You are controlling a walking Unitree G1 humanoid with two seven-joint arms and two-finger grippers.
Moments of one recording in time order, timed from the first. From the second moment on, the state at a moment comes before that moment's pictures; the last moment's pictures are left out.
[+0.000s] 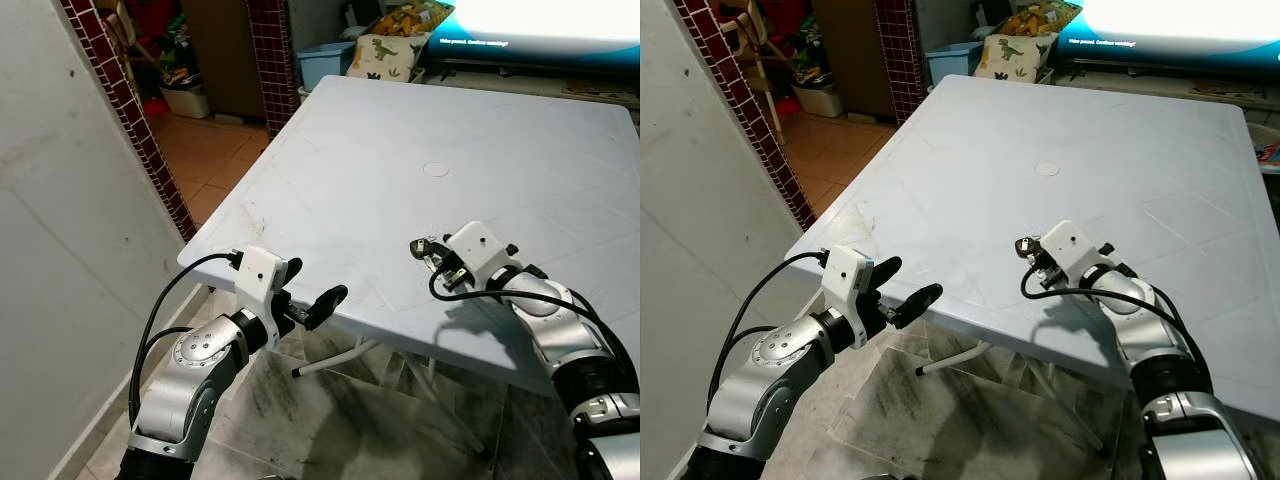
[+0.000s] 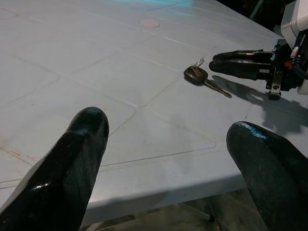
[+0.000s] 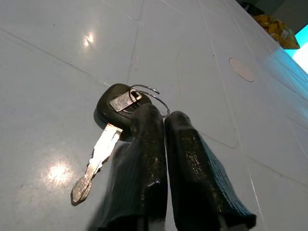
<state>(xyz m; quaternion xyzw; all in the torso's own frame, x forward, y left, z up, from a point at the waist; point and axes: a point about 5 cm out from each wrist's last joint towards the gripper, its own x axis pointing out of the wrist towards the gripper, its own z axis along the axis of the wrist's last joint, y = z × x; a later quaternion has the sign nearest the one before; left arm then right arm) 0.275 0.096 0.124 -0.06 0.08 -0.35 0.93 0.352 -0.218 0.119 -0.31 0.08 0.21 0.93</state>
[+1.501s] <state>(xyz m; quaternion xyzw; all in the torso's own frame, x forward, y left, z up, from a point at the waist) 0.275 0.093 0.125 -0.06 0.08 -0.36 0.93 0.356 -0.185 0.189 -0.25 -0.10 0.13 0.95</state>
